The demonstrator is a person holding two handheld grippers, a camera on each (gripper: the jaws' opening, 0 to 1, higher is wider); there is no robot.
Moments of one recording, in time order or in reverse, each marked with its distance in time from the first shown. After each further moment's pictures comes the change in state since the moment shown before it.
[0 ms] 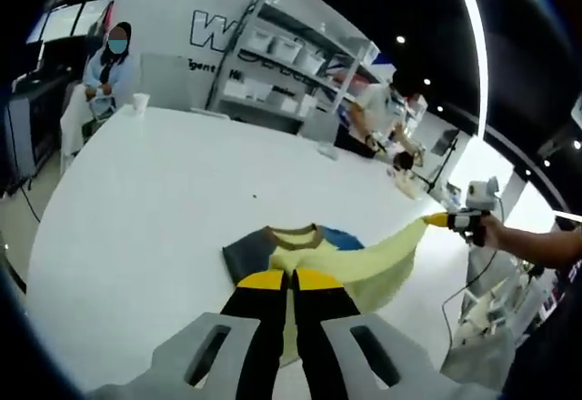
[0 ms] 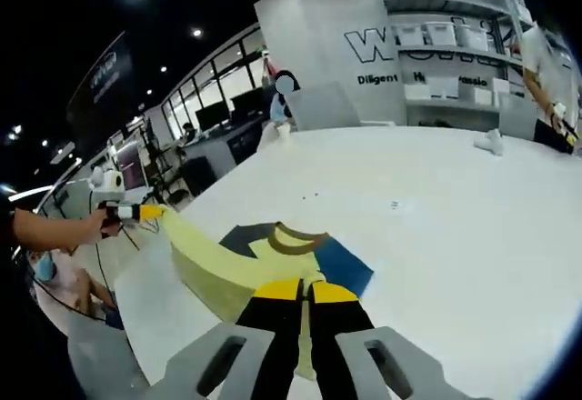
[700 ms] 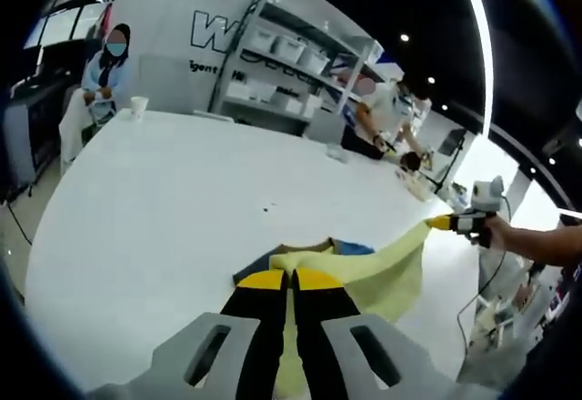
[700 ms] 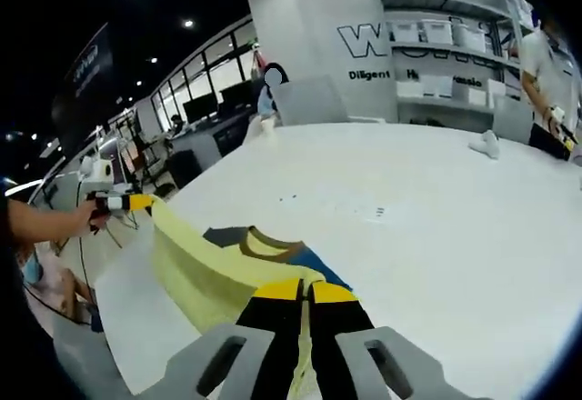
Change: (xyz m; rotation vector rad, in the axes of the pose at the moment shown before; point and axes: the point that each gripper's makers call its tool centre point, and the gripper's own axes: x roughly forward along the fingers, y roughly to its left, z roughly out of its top) left arm 0.045 0.027 0.021 0.011 -0.002 0.022; right arm 0.040 -0.037 0.012 -0.014 0.034 -0.056
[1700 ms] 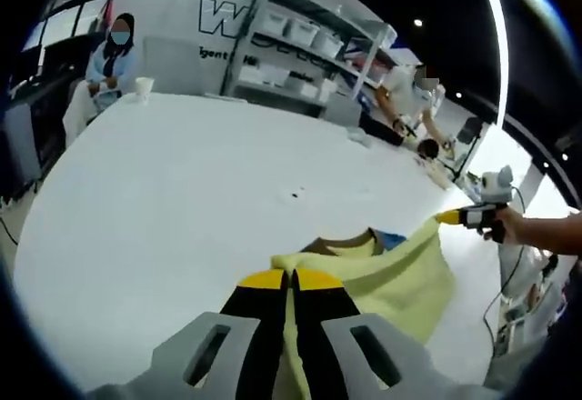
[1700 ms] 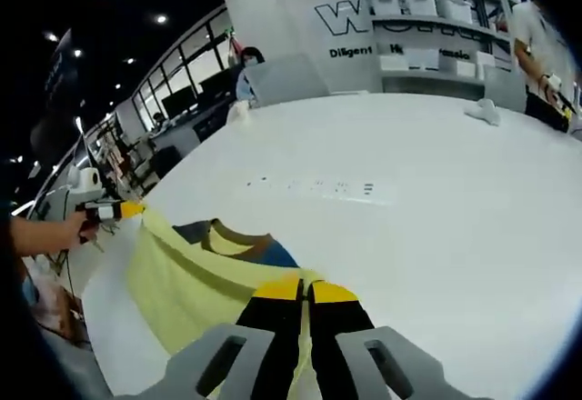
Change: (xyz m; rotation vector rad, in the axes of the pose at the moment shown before) left arm 0.064 0.052 -0.026 -0.025 0.070 0.074; right arm 0.072 -0.039 -0.025 0.091 0.084 -0.044
